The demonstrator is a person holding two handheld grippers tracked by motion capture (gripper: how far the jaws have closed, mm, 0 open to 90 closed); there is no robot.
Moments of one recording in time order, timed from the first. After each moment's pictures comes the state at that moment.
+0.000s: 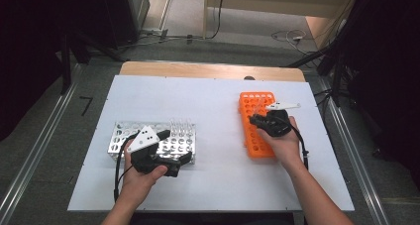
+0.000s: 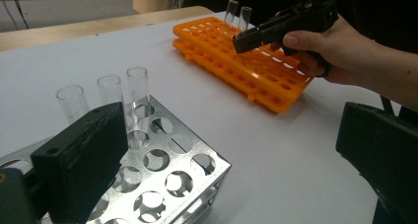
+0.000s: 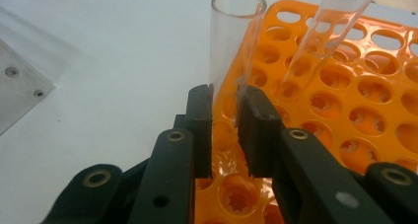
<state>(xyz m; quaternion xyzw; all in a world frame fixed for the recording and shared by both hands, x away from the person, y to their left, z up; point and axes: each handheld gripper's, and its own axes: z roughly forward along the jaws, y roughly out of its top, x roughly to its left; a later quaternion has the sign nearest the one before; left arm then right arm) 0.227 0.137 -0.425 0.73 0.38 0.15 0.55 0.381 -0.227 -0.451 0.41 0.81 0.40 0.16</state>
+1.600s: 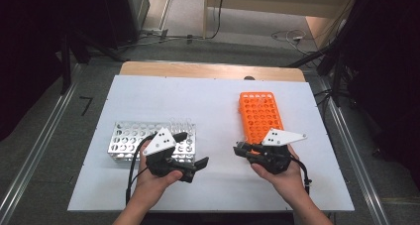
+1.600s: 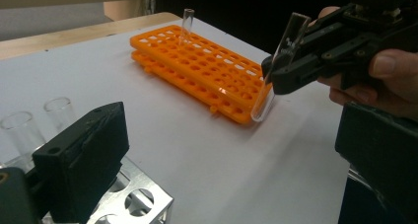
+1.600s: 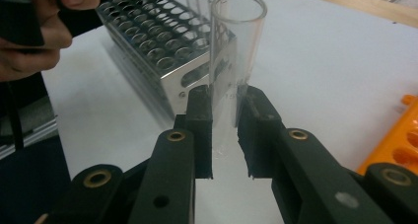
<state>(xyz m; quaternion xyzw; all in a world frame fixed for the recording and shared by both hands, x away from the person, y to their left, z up) 0.223 0.101 -0.415 0.74 0.34 0.13 0.56 0.266 -0.202 -0.416 0.26 0.83 0.48 0.08</state>
